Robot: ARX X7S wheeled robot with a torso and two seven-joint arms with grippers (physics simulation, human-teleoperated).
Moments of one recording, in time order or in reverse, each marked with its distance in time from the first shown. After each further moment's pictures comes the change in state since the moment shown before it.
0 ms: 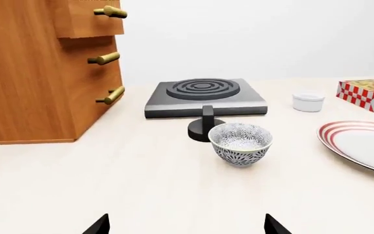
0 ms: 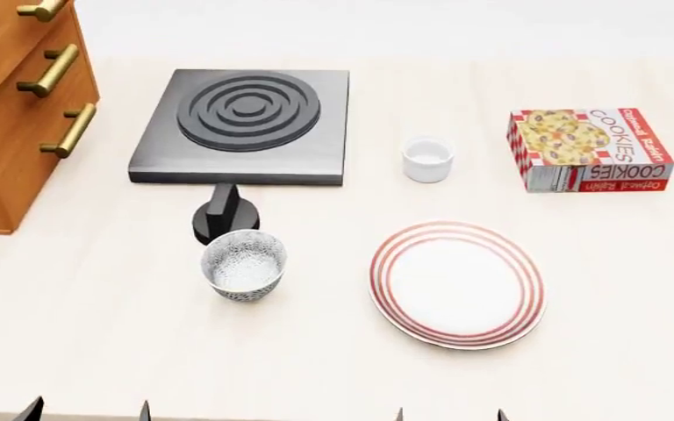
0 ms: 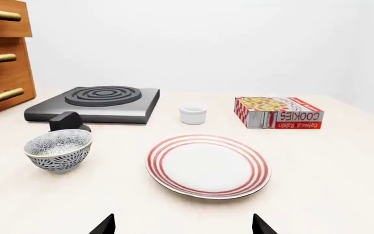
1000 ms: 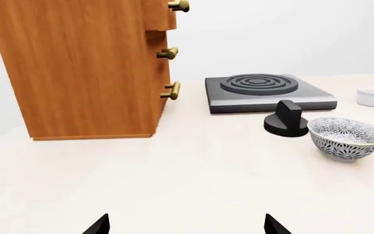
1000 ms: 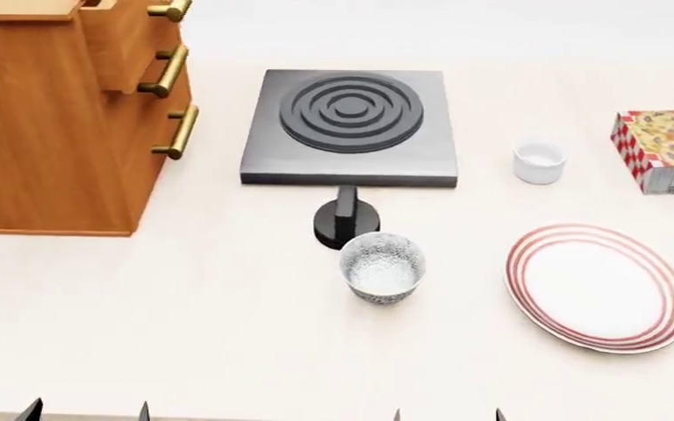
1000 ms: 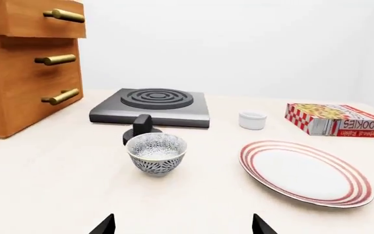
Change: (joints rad) left arm -0.007 -0.042 0.052 -0.005 -0.042 0.000 -0.058; right arm 0.001 0.048 -0.062 -0.004 0.018 -0.013 0.056
